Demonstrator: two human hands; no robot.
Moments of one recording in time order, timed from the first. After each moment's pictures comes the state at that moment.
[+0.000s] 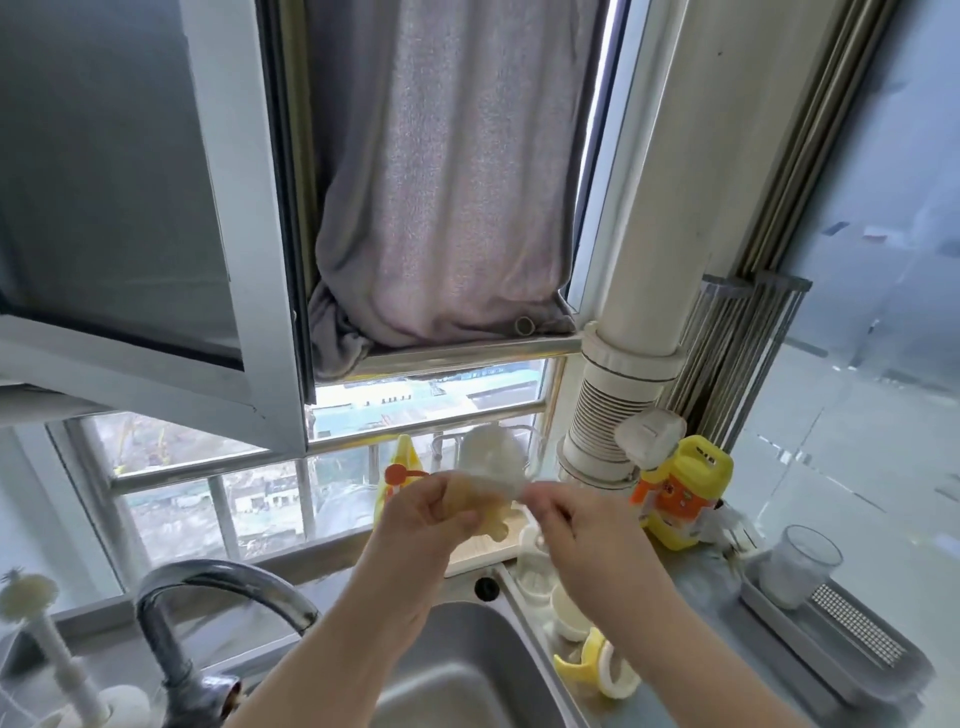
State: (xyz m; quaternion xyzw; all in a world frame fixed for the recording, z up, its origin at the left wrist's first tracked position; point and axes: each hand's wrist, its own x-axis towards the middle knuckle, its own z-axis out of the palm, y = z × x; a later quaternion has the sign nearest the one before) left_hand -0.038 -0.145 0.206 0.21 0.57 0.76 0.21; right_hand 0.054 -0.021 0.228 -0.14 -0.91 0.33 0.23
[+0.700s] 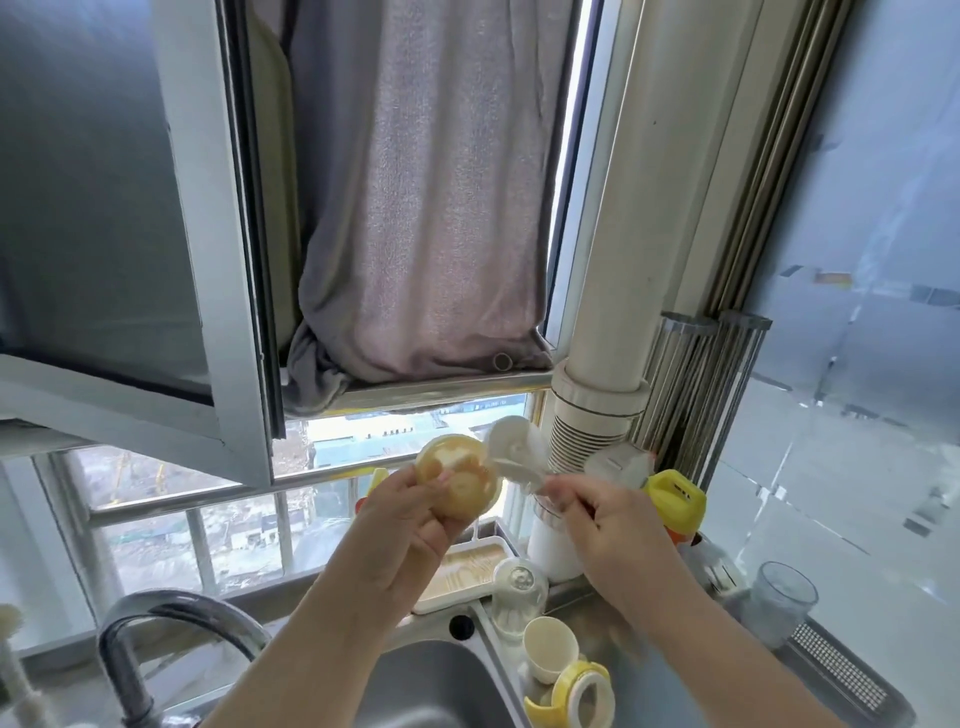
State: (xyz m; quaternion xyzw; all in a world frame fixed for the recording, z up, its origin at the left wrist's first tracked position) left_hand -0.027 -0.120 0.253 0.14 0.36 0.87 0.31; right_hand 0.081 0.031 0.255 -0.09 -0.90 0.30 0.29
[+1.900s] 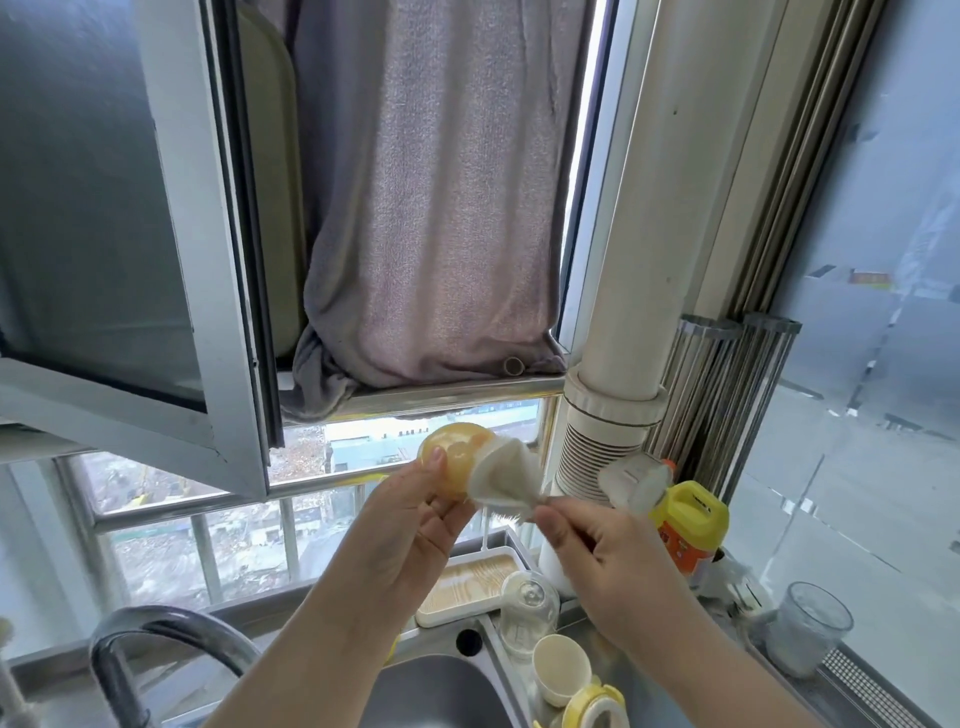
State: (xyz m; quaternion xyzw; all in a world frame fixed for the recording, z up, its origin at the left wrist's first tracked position) left_hand -0.037 -0.105 0.261 0.10 0.32 0.89 0.29; right_hand 0.069 0.038 0.249 0.01 -0.90 0.32 0.31
